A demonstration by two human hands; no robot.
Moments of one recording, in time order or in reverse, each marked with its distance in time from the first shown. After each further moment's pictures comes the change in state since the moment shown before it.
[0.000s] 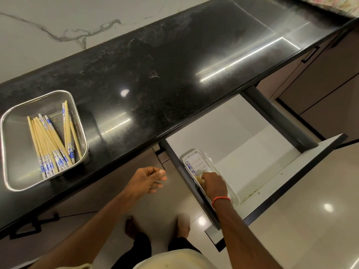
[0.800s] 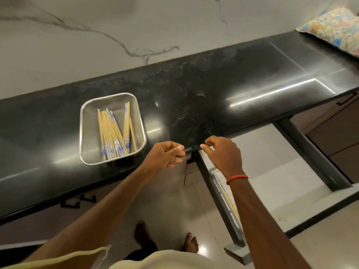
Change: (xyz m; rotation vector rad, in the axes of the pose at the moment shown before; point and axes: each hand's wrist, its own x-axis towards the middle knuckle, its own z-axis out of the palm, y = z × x) left_hand -0.053 0.052 -0.082 -0.060 0.174 0.340; right_hand -0.018 -0.146 -0.154 0.244 0.485 -0.398
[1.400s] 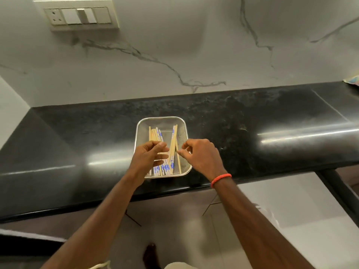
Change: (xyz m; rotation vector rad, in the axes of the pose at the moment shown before) left_hand -0.037 -0.006 -0.169 -0.320 0.437 0.082; right_hand 0.052 -0.212 0.034 0.036 -0.180 -0.341
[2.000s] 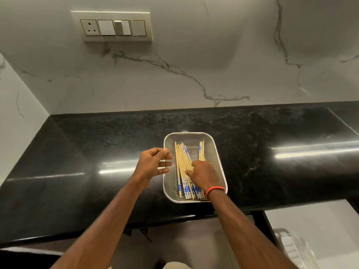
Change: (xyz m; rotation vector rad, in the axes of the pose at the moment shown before) left_hand 0.066 0.002 -0.101 -0.067 0.021 -0.076; right_hand 0.069 -0.043 0.121 -0.090 -0.198 0.207
